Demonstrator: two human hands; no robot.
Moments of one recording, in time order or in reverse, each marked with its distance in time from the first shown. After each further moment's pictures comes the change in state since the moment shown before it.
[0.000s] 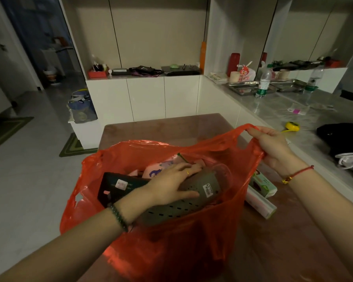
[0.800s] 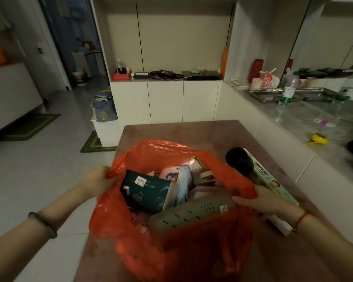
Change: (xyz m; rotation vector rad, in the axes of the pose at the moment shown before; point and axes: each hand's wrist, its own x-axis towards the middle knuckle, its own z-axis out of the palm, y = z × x) left_hand -0.113 -0.096 -0.057 -0.197 0.237 -0.955; right_hand -0.021 0.078 0.000 -0.871 -0.620 0.126
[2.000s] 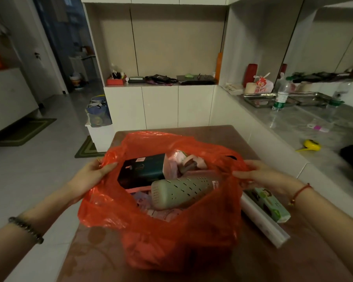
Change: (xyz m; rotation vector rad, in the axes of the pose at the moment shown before) left_hand 0.003 0.053 -0.003 -0.727 -0.081 0.007; right_hand 0.042 -0.004 -0.077 0.298 -0.019 -0.069
